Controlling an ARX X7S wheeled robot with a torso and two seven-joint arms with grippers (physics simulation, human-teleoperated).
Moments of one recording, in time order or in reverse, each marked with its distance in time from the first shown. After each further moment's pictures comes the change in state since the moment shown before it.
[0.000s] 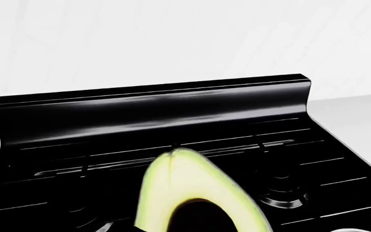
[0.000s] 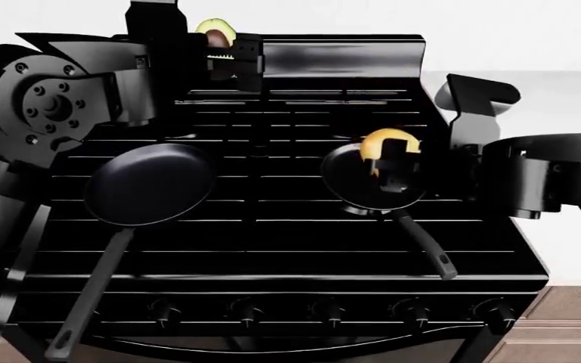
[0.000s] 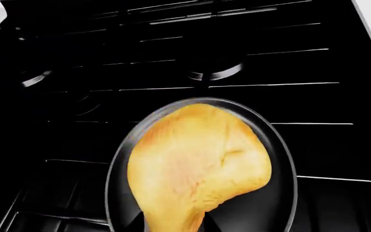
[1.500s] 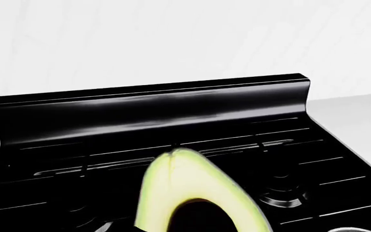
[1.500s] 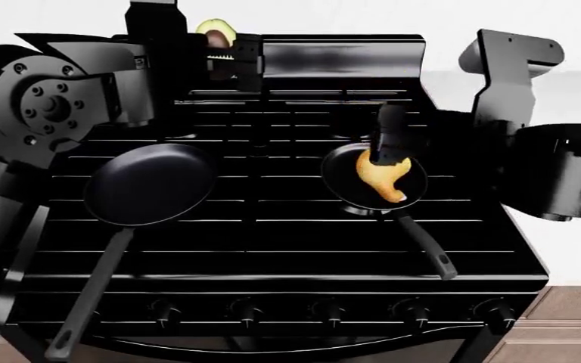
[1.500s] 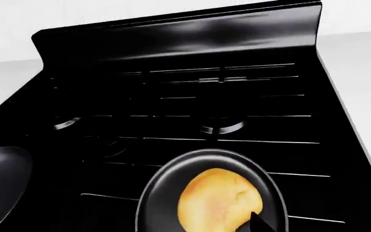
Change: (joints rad) left arm 0.000 -0.004 0.004 0.006 -0.009 0.000 -0.004; right arm 0.031 0.088 0.088 -0.236 -0.029 -0.087 0.111
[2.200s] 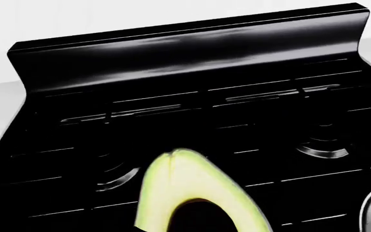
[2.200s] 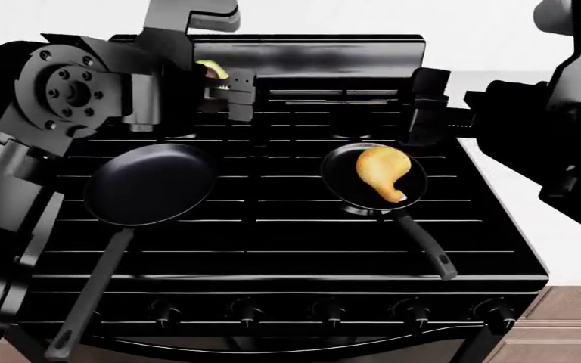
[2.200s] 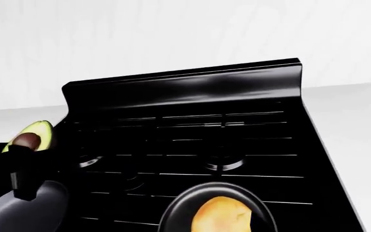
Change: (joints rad) left arm -0.045 0.048 0.056 -0.168 -0.008 -0.135 -0.040; right arm 0.041 0.153 0.116 -0.287 0.075 -0.085 0.142
